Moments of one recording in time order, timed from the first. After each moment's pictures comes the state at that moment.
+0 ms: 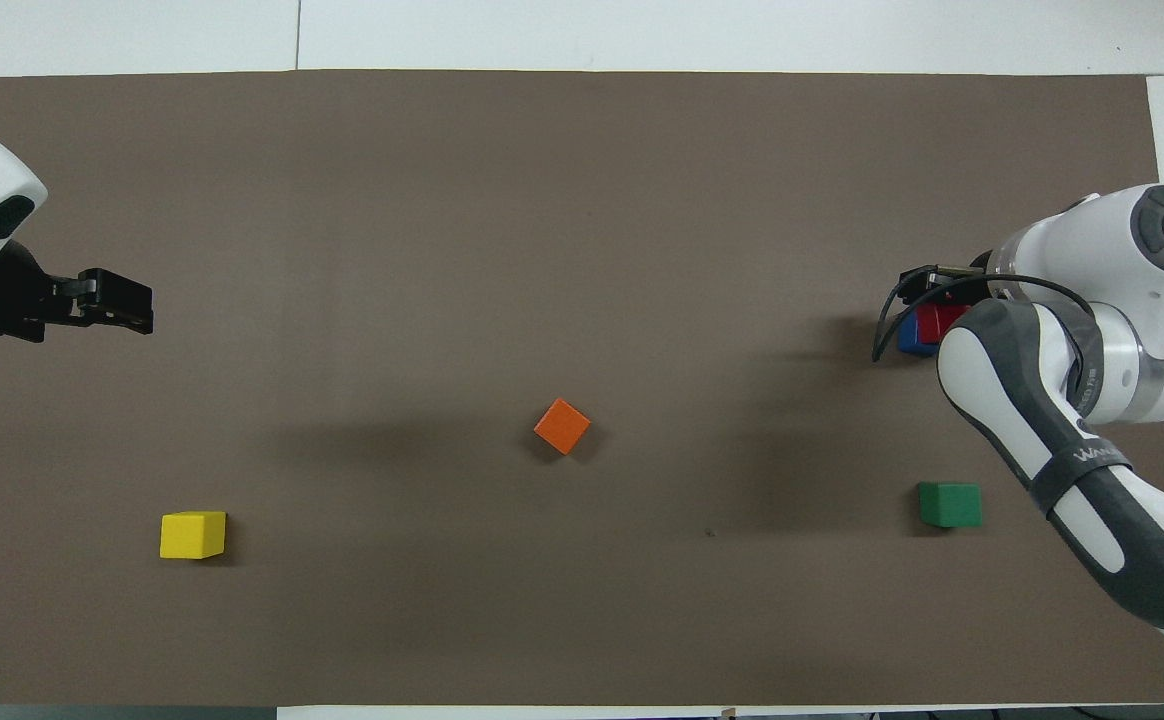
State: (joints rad) left arm 0.01 0.01 -0.08 -1.70 0.04 1.66 -0.08; right arm 0.05 0.24 -0.09 -1.98 -0.02 2.26 0.17
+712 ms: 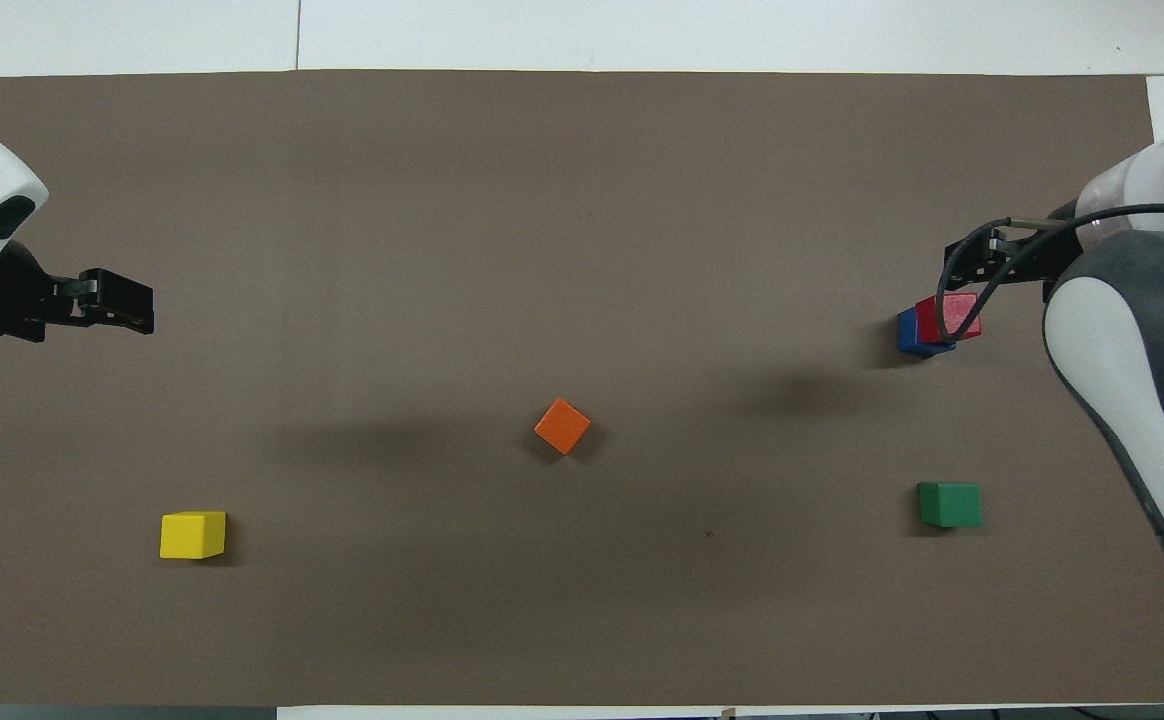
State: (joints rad) left arm 0.01 0.01 -0.08 -1.70 0.04 1.66 -0.08; right arm 0.06 0.09 -0.05 -1.74 0.00 1.80 0.15
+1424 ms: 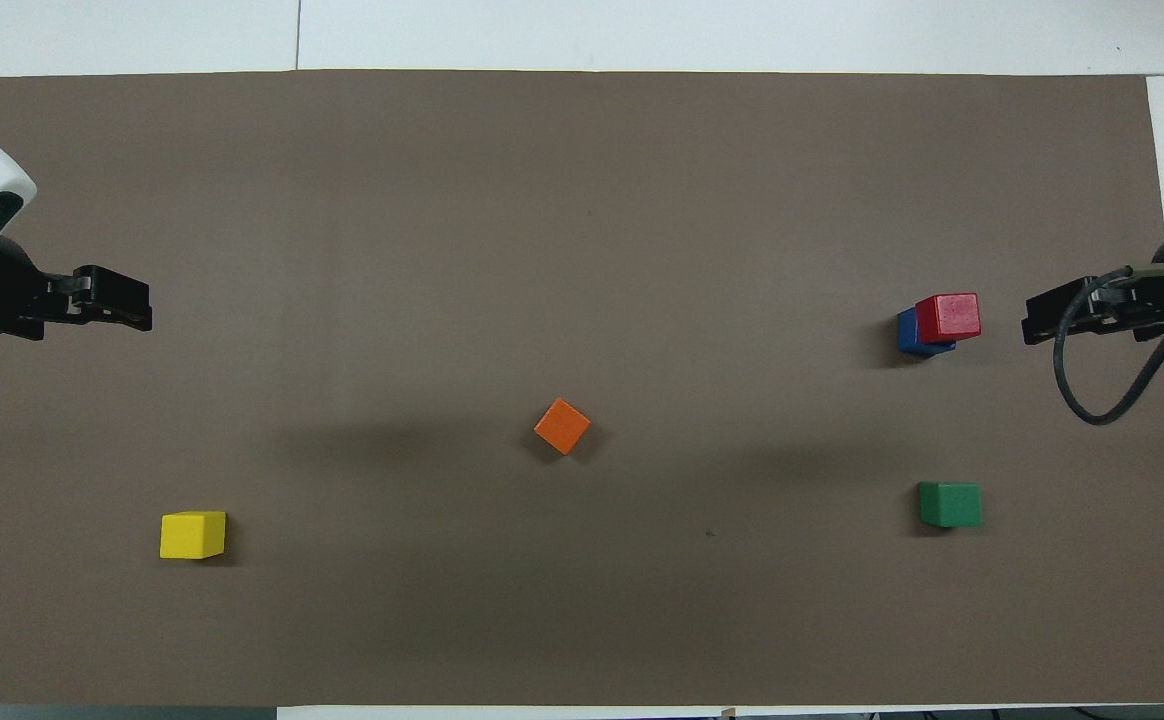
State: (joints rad) left arm 0.01 0.00 -0.07 -1.69 0.01 1.66 -0.08; right arm 0.05 0.00 -0.06 -1.66 0.01 1.56 -0.01
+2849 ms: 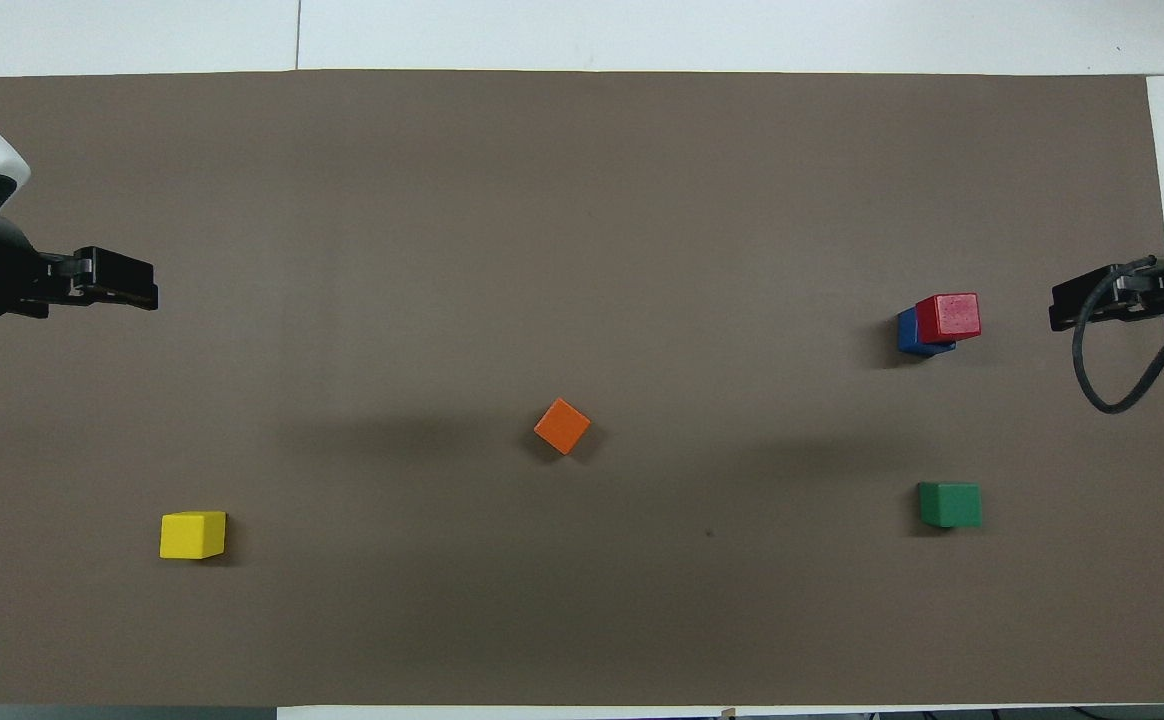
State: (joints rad) left arm 0.00 0.00 -0.09 -1.67 0.00 1.69 -0.08; right arm 0.03 0.00 -0.06 -1.65 -0.04 1.59 -0.01
